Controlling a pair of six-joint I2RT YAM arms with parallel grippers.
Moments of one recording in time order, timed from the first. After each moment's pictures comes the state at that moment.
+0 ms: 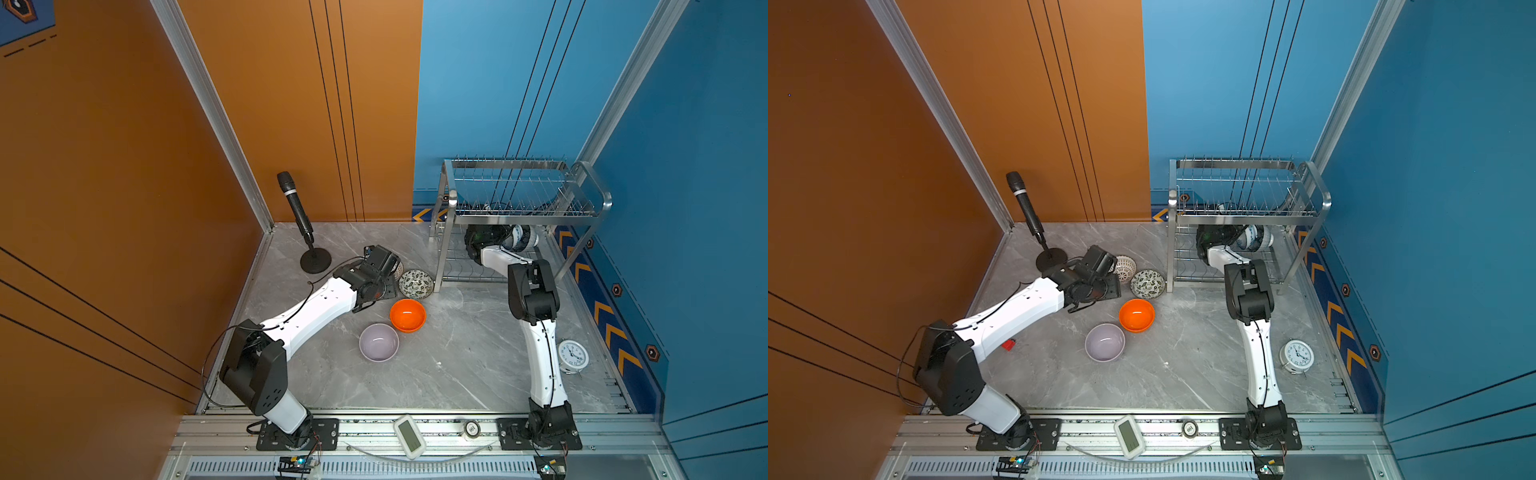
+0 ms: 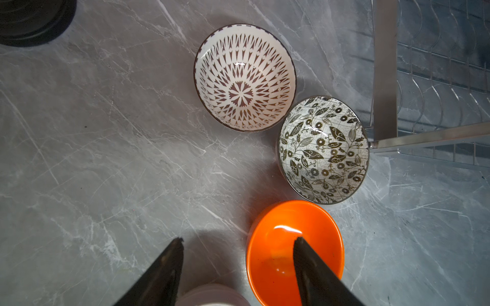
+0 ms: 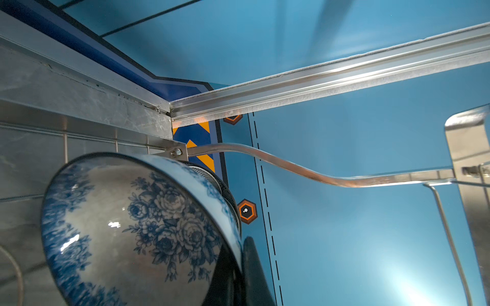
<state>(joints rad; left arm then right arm) -0.61 1.58 1.29 -0.71 -0.21 -0.70 0.19 2.45 1.85 0.36 1.23 -1.09</state>
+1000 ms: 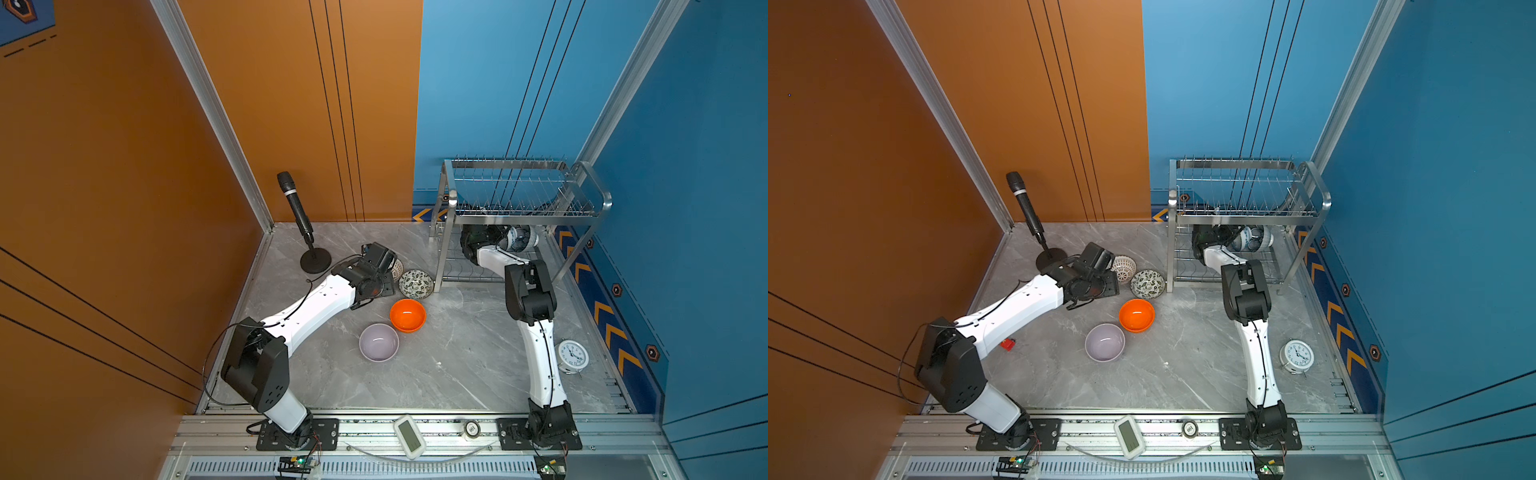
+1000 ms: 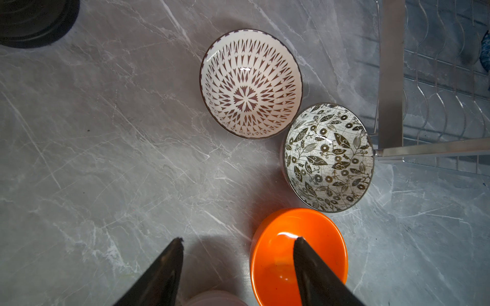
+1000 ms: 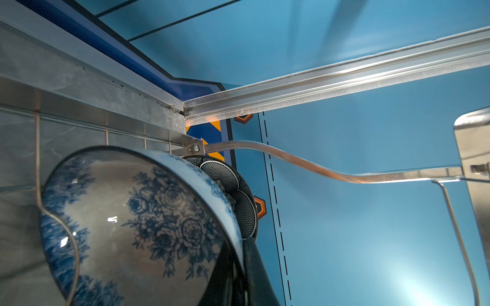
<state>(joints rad) -0.58 1.60 1.30 -0.71 -0.19 -0.69 0.21 2.45 1.87 0.23 1.24 -0.99</state>
